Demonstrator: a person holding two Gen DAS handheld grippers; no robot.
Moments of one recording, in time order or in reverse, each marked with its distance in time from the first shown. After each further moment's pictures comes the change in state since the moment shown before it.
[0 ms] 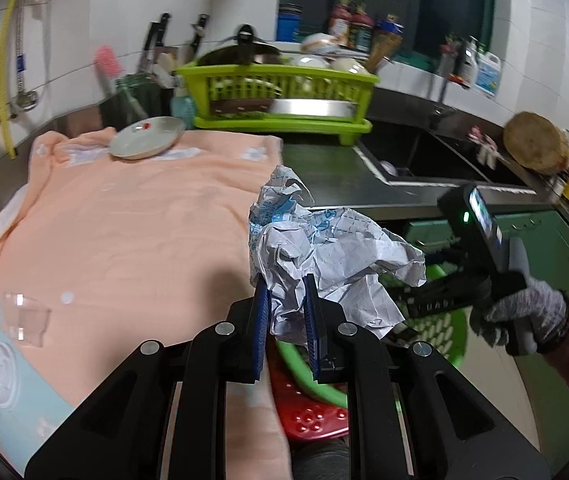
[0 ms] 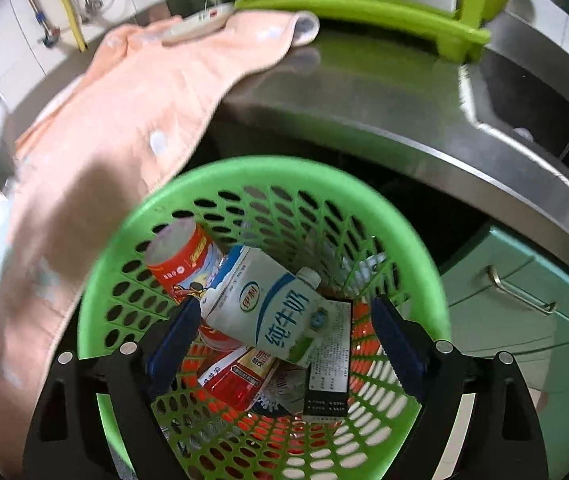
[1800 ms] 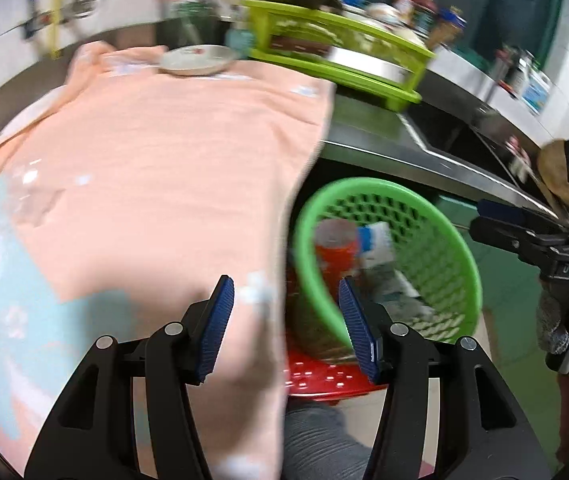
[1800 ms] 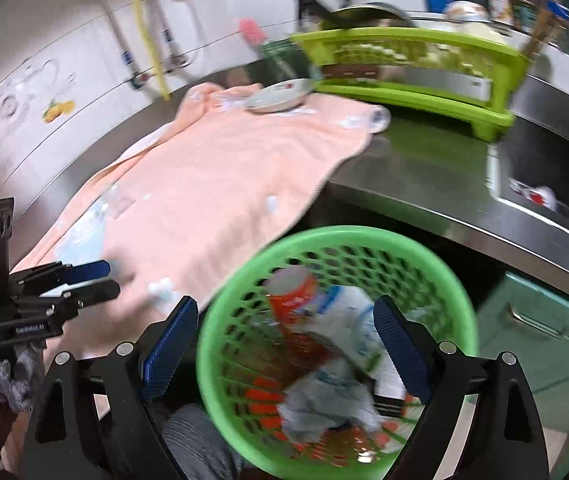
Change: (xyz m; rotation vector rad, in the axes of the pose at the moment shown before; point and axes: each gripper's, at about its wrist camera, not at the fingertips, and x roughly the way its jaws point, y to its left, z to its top) left arm -0.006 0.038 -0.059 -0.245 0.119 0.094; right arm -0.078 0.062 -0.012 -0.093 -0.205 0.193
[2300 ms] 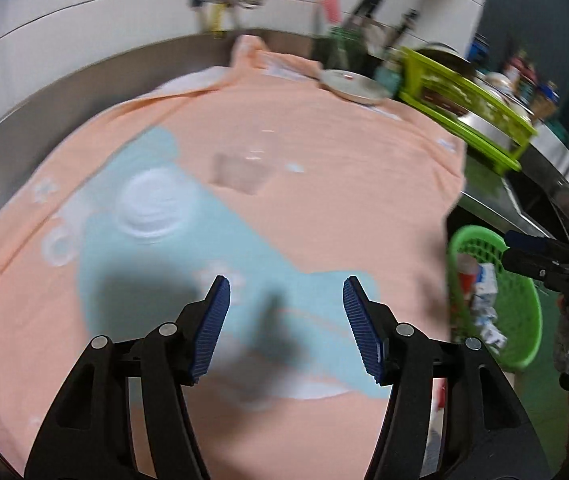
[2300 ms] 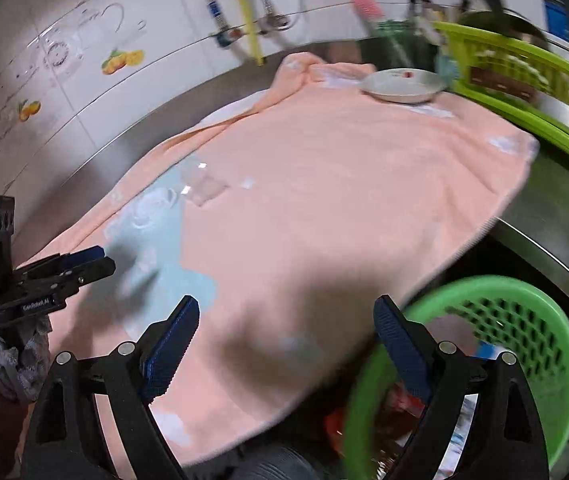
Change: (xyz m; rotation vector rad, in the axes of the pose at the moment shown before) left arm -0.076 0.148 -0.031 -0.238 -0.082 0.240; right arm 0.080 0.126 0.044 -0.143 0.086 0.190
